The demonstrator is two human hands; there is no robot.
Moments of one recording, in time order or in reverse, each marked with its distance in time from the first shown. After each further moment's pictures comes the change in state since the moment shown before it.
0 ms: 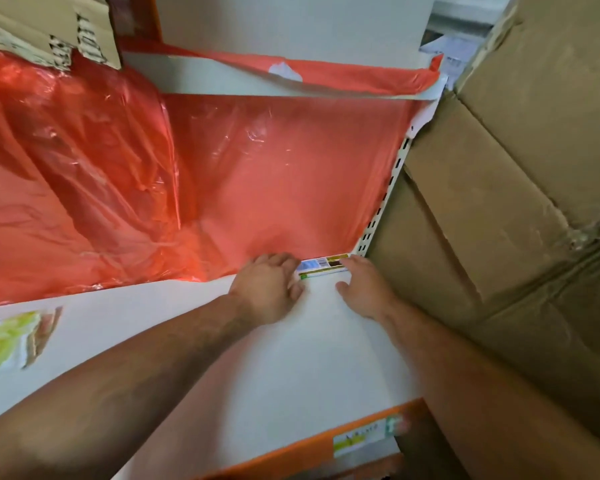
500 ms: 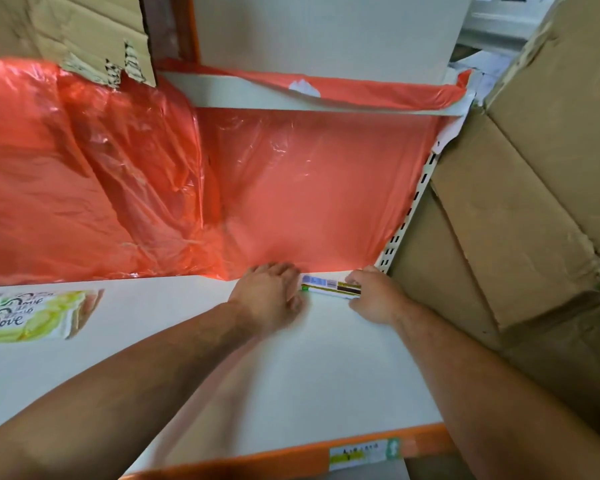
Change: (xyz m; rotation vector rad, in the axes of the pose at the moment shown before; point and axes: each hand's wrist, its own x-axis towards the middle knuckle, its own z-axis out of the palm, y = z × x) left_hand -0.022 -0.007 -0.004 0.056 0.019 -0.123; right_hand 0.028 0.009 0.002 -0.078 -0.126 -0.158
